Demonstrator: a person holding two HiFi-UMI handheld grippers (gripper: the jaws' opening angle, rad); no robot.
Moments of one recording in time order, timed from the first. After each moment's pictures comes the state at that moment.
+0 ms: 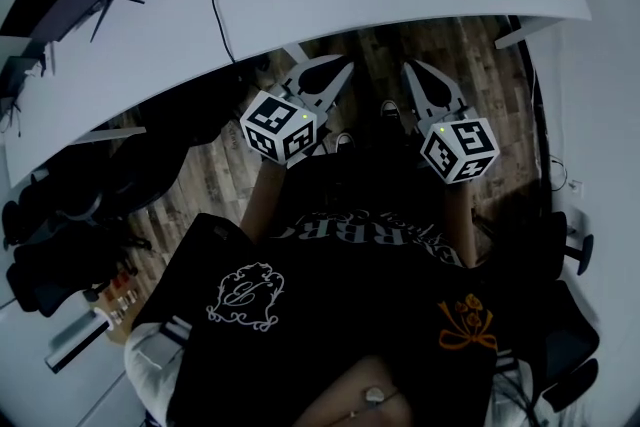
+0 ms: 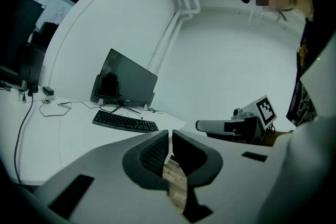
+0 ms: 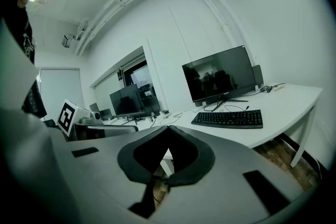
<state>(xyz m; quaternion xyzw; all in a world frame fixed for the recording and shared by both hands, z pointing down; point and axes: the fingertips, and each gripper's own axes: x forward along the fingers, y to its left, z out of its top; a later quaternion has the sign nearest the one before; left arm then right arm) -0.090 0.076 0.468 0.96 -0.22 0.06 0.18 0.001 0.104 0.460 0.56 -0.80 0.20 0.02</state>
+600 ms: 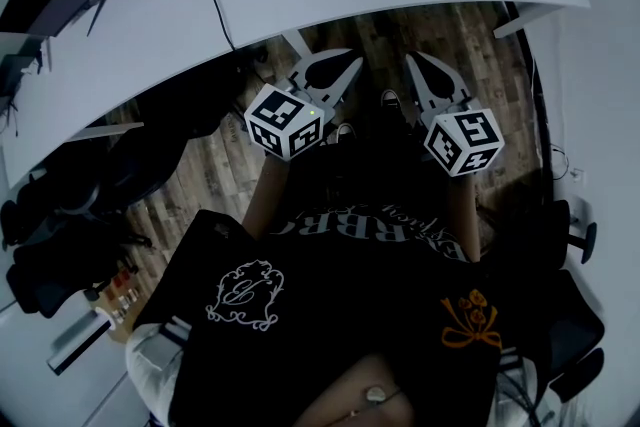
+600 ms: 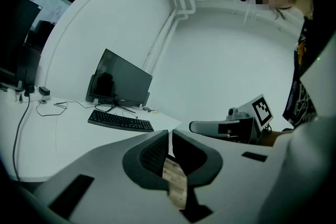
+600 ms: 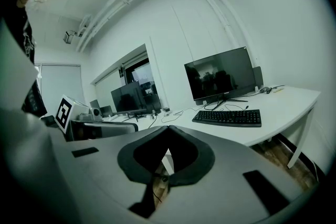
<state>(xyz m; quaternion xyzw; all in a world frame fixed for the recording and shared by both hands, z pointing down) -0.089 0.106 0.465 0.96 -0.19 0.06 0.17 -0.009 0.125 0.464 0.57 -0.80 0.19 0.03</state>
